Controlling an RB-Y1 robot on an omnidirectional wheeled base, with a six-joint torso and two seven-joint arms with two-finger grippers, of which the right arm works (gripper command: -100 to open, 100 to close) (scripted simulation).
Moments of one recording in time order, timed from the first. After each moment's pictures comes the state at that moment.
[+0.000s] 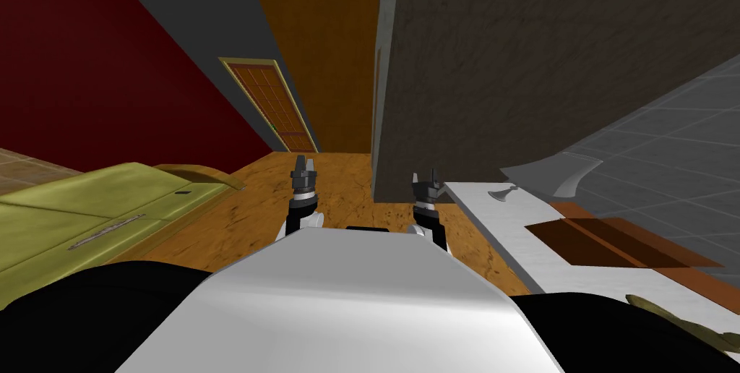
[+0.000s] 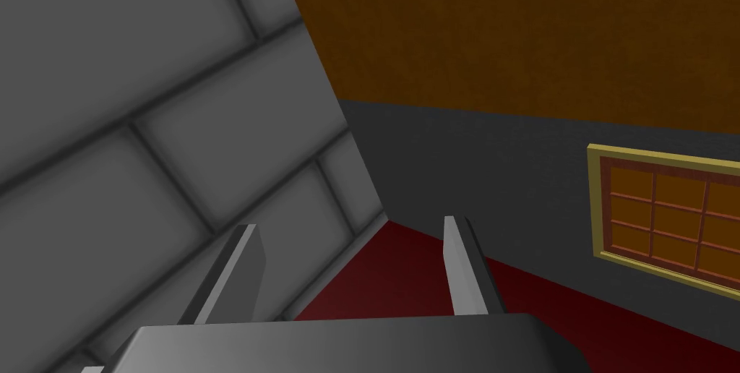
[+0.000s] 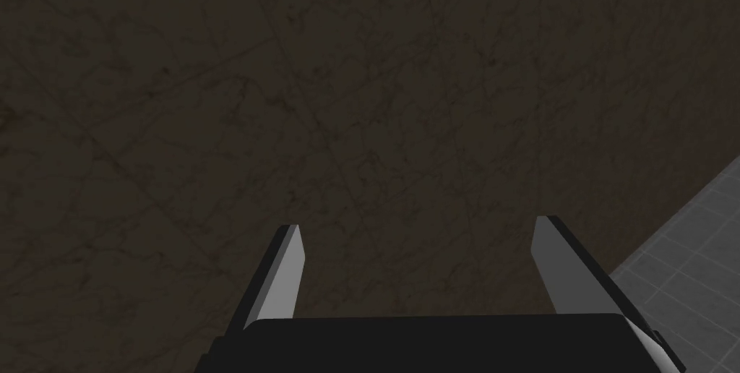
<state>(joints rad) 0.56 -0.05 0.12 -2.18 -0.24 -0.45 -0.08</state>
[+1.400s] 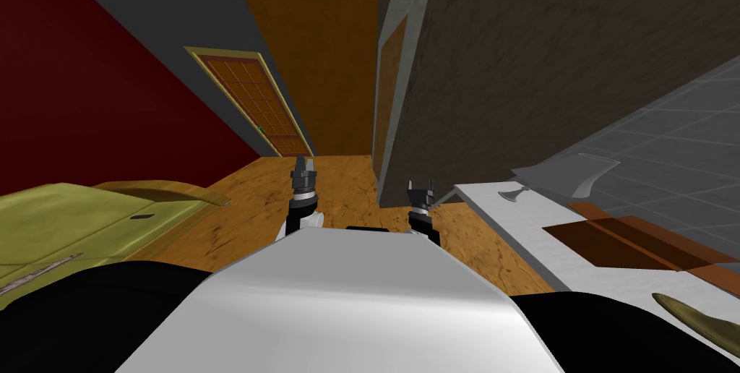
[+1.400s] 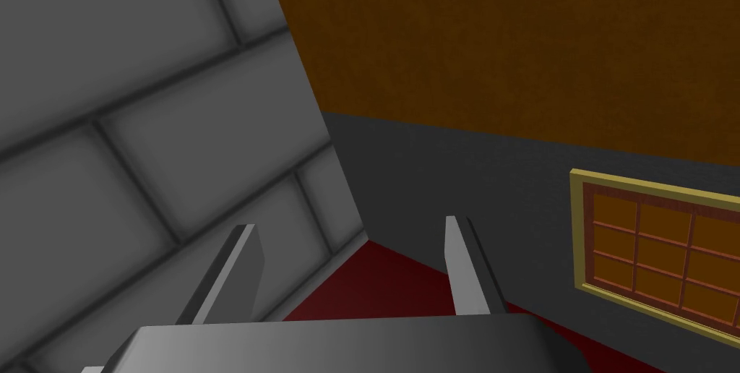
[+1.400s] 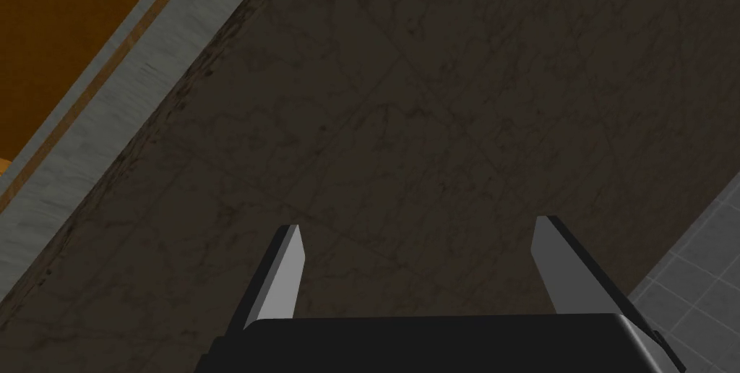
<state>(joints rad) 0.59 -0.08 0.20 -2.06 -0.55 -0.52 -0.18</state>
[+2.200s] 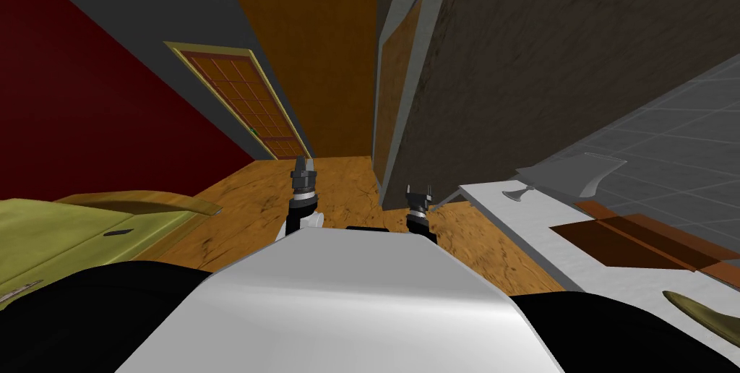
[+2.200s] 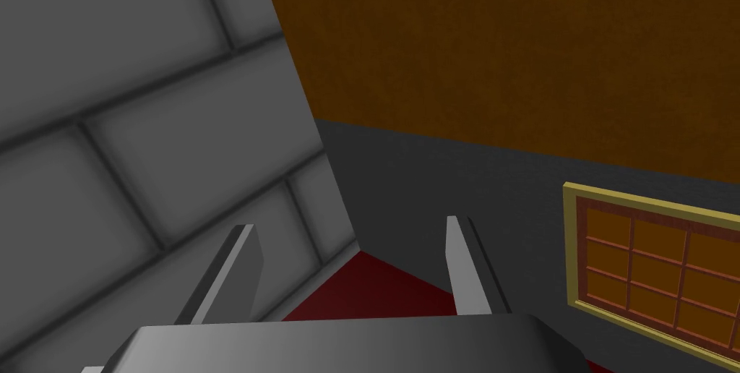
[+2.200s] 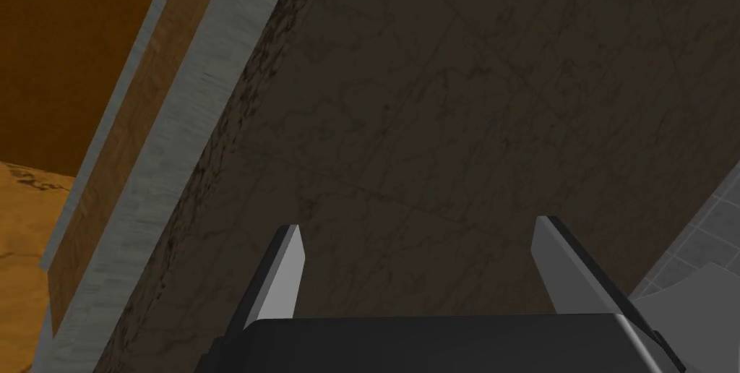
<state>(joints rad) 0.60 -0.09 0.24 -2.01 -0.70 -0.57 -0.23</state>
